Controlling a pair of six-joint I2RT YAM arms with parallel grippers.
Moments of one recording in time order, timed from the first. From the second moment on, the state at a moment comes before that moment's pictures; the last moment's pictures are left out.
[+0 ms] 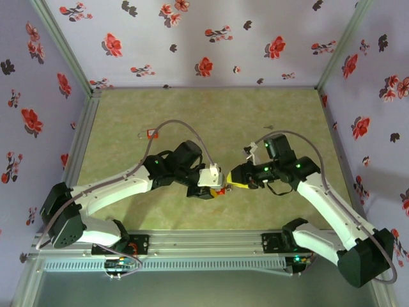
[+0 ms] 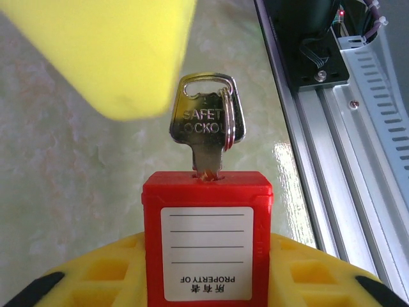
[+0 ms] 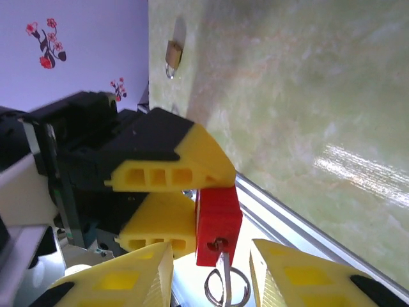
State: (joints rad) left arm -0.99 1.36 1.02 -0.51 0.47 0.58; right arm 0.48 1.00 0.83 -0.75 -0.89 0.66
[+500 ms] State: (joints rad) left arm -0.99 1.36 1.02 -0.50 0.46 0.58; right arm 0.52 0.99 0.78 -0.69 -0.87 0.72
